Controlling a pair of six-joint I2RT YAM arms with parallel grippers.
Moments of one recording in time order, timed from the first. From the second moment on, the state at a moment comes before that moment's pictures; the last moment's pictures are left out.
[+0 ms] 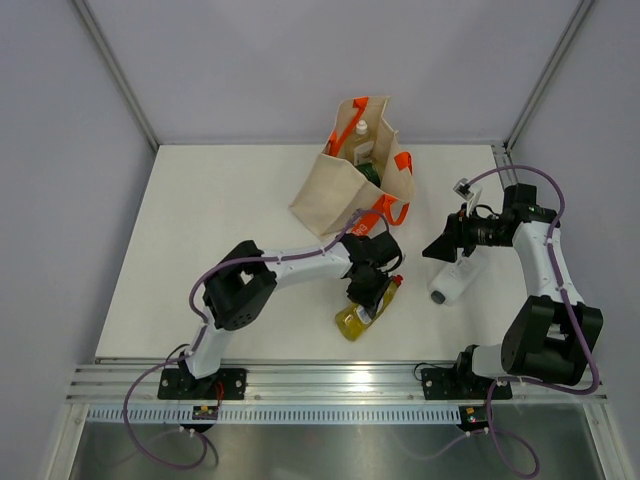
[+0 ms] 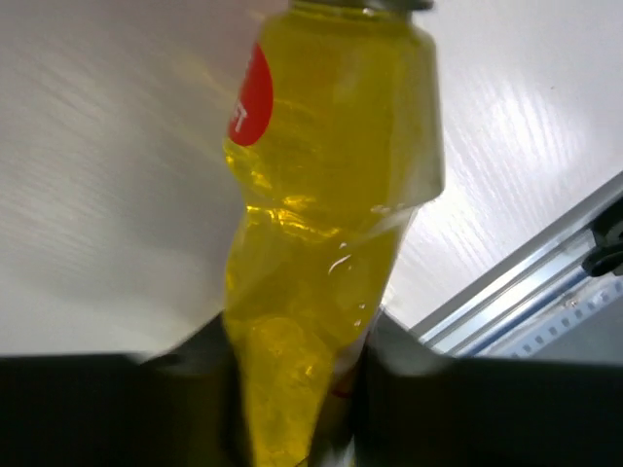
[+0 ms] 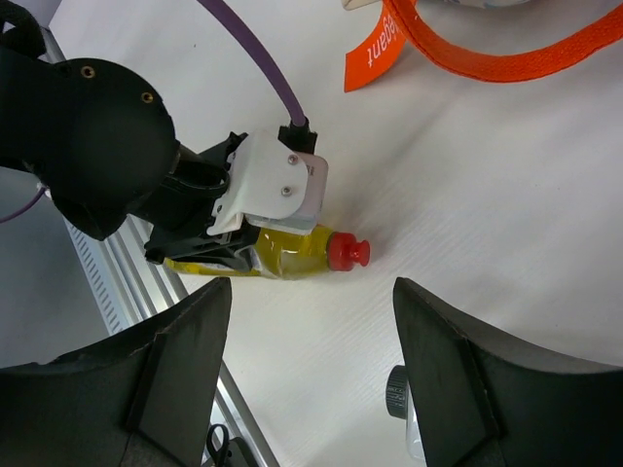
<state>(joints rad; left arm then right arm) -1.04 2.10 1.56 -0.76 0.23 -0.41 -0.24 1.37 1.09 -0.98 -1.06 -0.65</state>
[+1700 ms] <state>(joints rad) -0.57 2.00 2.05 -0.35 0.73 -0.74 -0.24 1.31 1.08 -0.84 -1.06 -0.47</state>
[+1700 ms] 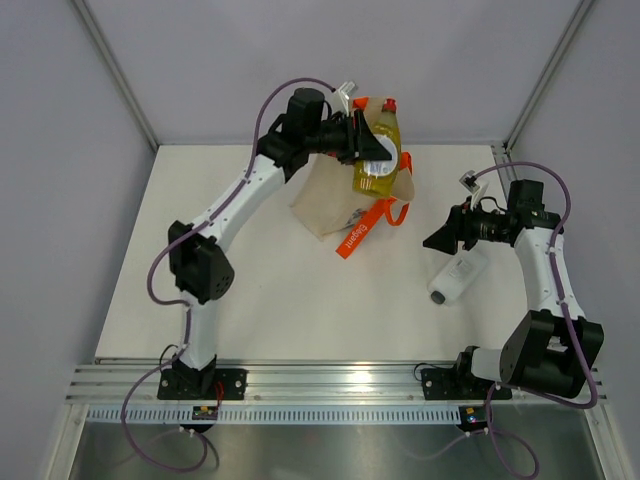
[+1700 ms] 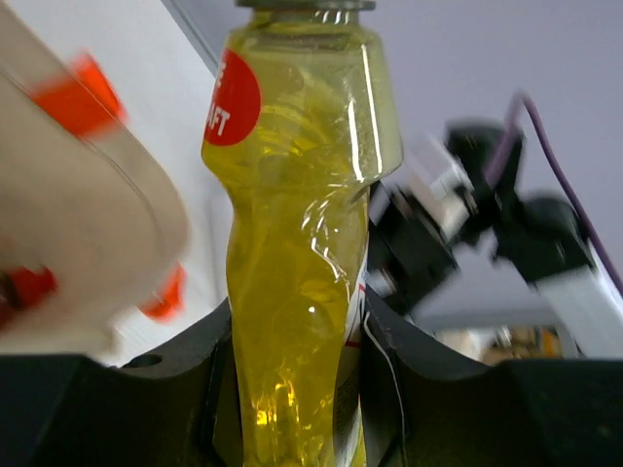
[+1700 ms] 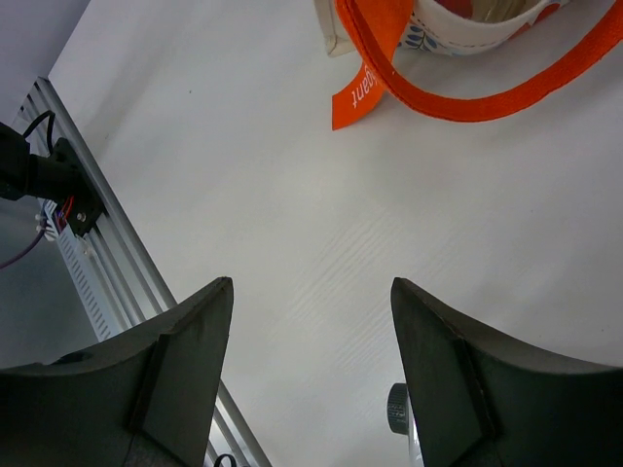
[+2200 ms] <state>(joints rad) -0.51 2.24 2.29 -0.40 0.20 -0.79 -0.24 1.23 1.03 -0.78 -1.07 -0.41</state>
